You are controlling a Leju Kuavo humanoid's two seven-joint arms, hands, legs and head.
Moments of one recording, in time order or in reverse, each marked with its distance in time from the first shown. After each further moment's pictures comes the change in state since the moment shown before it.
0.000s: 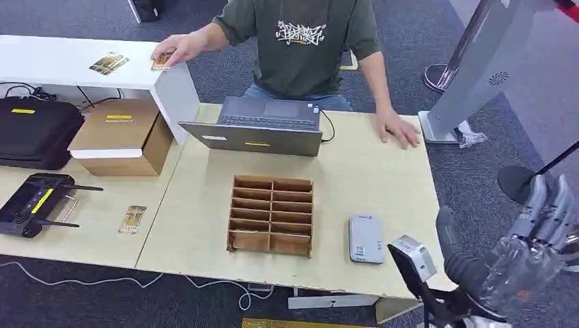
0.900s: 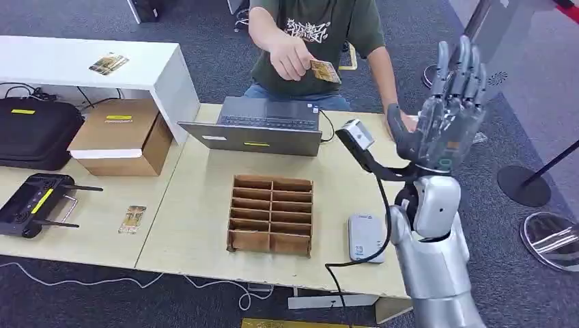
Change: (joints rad) left arm -0.020 0.028 -0.125 0.034 0.000 0.010 -0.026; right arm -0.698 -0.208 0.204 0.569 0.085 0.197 0.224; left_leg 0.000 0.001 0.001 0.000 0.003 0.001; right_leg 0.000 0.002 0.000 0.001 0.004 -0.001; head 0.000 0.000
